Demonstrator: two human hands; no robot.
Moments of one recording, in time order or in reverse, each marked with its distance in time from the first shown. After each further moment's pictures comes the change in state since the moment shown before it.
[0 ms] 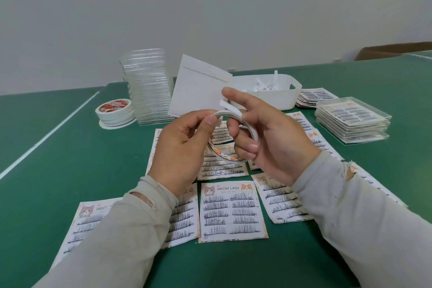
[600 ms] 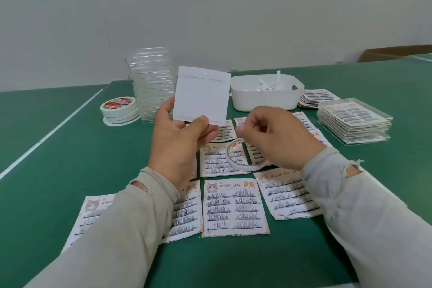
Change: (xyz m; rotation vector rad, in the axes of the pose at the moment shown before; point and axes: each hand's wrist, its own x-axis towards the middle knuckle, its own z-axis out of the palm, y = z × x) left_hand 0.009 0.004 -0.001 -0.445 0.243 -0.311; right_hand 0.002 -0.005 -0.027 -1.257 0.202 -0.136
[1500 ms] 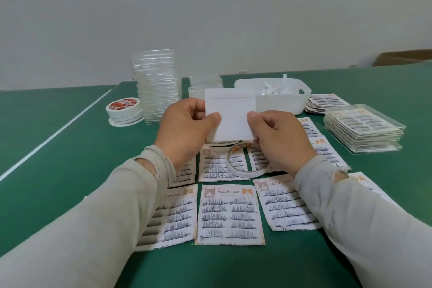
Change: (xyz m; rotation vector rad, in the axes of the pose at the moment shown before) left_hand 0.021 0.012 0.008 0.637 -0.096 0.089; right_hand 0.014 0.020 0.014 0.215 0.222 0.095
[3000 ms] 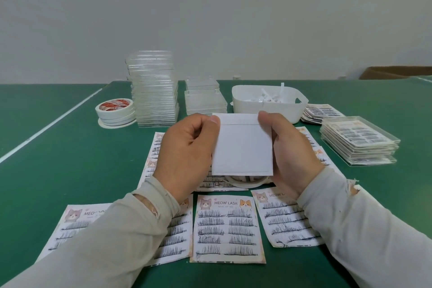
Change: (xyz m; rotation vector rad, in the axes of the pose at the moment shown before) left_hand -0.027 -0.009 0.012 -0.091 0.042 0.209; right_hand -0.009 -0.011 0.003 0.876 -0.133 0.402
